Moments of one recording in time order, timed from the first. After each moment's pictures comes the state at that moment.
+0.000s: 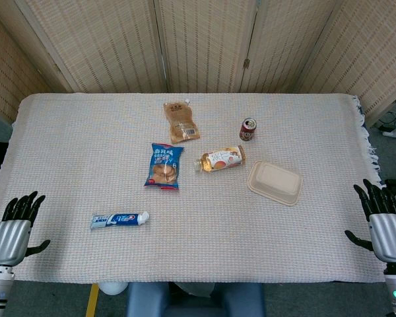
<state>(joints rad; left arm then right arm) -0.14 -1.14 -0.05 -1.66 1.42 1.39 0.23 0.06 -1.11 0.07 -1.60 -1.50 1.50 -0.06</state>
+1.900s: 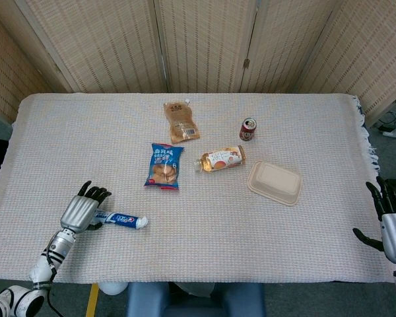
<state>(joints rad) -0.46 -1.50 -0.07 -1.18 1.47 1.06 0.14 0.04 -1.08 0.09 -1.62 -1.50 1.55 -0.03</state>
